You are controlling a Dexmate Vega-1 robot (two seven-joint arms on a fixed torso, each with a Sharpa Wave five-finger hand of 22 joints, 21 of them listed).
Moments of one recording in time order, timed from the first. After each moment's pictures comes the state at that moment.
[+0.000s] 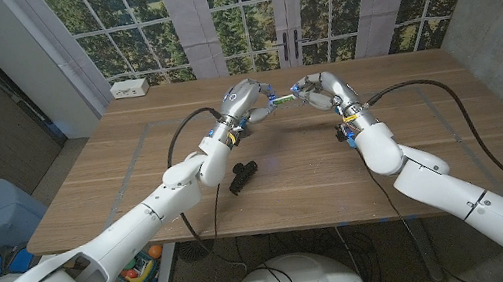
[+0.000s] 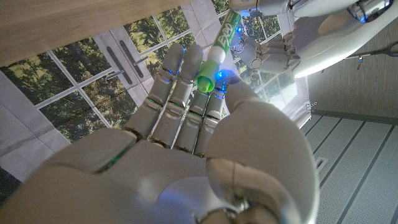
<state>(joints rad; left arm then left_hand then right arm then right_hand) 0.64 0.57 0.80 -1.52 0.72 -0.09 0.56 1.08 0.03 0.38 -0.18 0.23 0.88 -0.03 0.58 0.28 1.00 -0.10 0.48 0.32 0.75 -0.08 0.40 0.36 0.35 -0.04 0.63 0.20 -1.01 -0.66 -0.49 -1.89 -0.21 0.03 -0.44 1.10 0.12 0.44 -0.18 0.18 0.92 -0.04 0.40 0.22 0.92 -0.11 0.48 0.45 0.94 -0.13 0.72 0.73 0.71 -0.07 0.95 0.28</state>
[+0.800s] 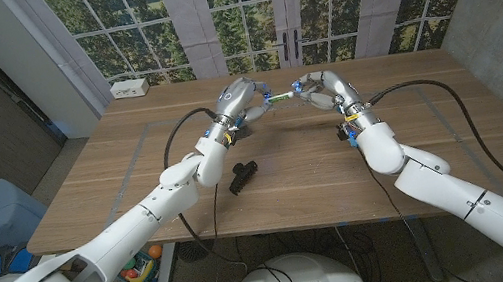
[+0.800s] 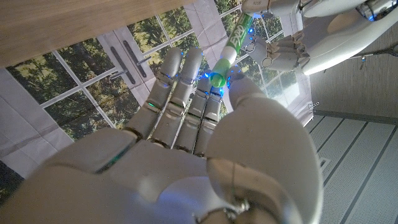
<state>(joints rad) 0.65 0.58 0.78 -1.53 0.72 -0.07 0.58 1.09 0.02 0.38 -0.18 0.23 0.88 -0.03 0.58 0.30 1.00 -0.10 0.48 0.34 0.75 -0.08 0.40 0.37 0.34 -0.04 0.64 0.20 -1.03 -0.67 -0.46 -1.90 -0.20 0.01 -0.42 1.12 0.05 0.41 -0.17 0.17 0.78 -0.03 0.35 0.23 0.78 -0.09 0.42 0.54 0.87 -0.11 0.62 0.79 0.60 -0.06 1.10 0.29</state>
